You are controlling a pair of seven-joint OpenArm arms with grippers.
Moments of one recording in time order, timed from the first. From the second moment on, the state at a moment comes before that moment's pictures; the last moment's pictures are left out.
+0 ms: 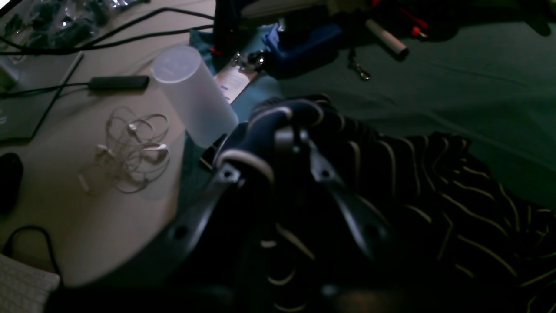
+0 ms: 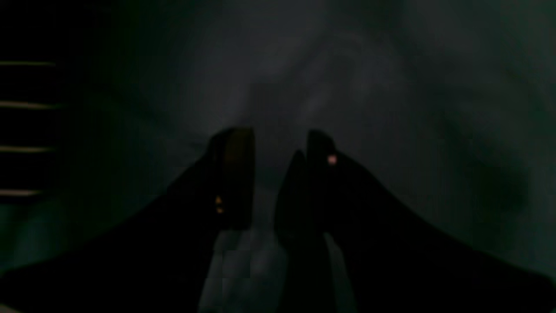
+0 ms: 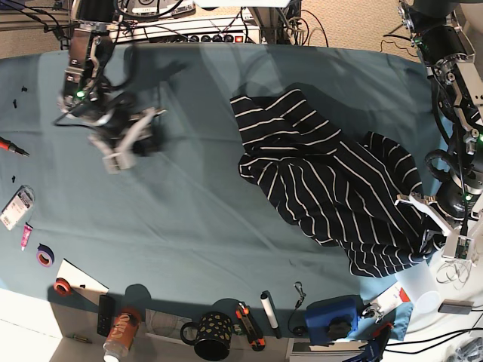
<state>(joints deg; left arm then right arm) -7.1 -19.0 -20.6 112.8 -26.2 -21.6 54.6 -9.0 15.1 12.2 93.6 25.0 39.8 -45.2</state>
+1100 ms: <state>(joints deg) -7.0 -19.1 -20.6 112.7 -26.0 -21.6 58.4 -8.4 3.8 -24.0 95.8 -7.0 15.6 -38.0</state>
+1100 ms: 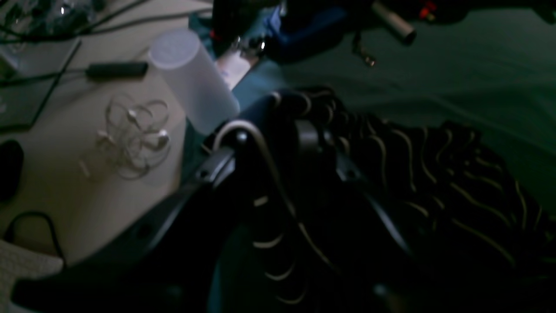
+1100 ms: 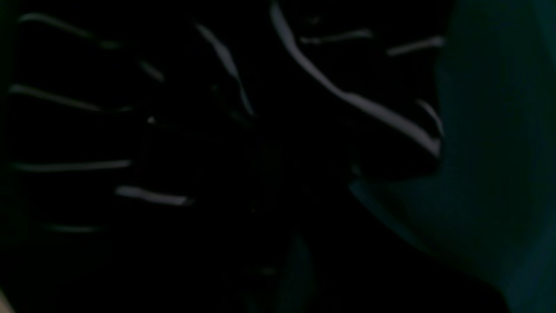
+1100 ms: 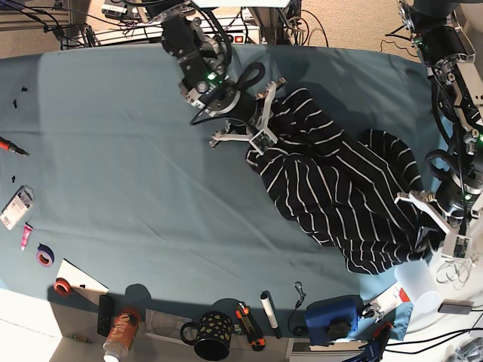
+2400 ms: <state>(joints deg) 14.2 -19.1 -20.6 116.2 -46.0 -37.7 64.7 4.8 17.2 23.3 100.8 0.6 14.5 -43.8</state>
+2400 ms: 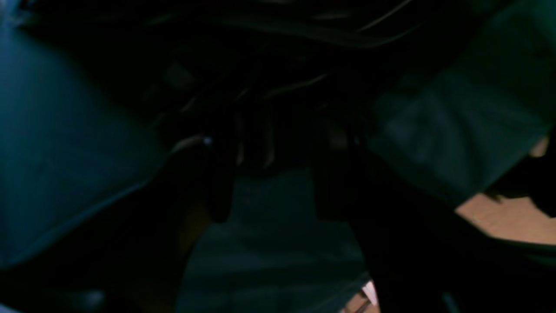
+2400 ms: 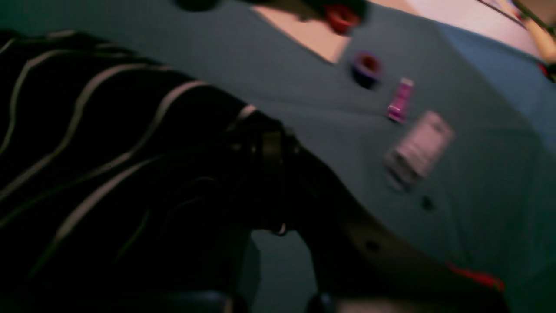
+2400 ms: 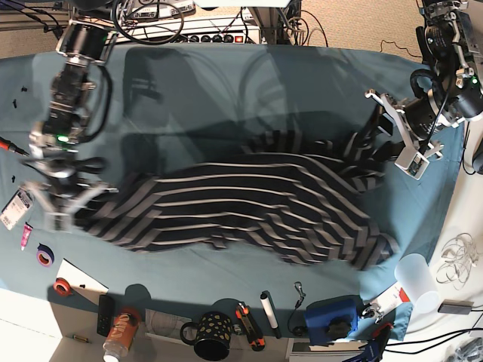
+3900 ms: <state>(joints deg) 0.1 -16.1 2.2 113.9 0.2 -7.8 50.7 0.8 17.8 30.4 100.9 4.0 17.5 -44.8</state>
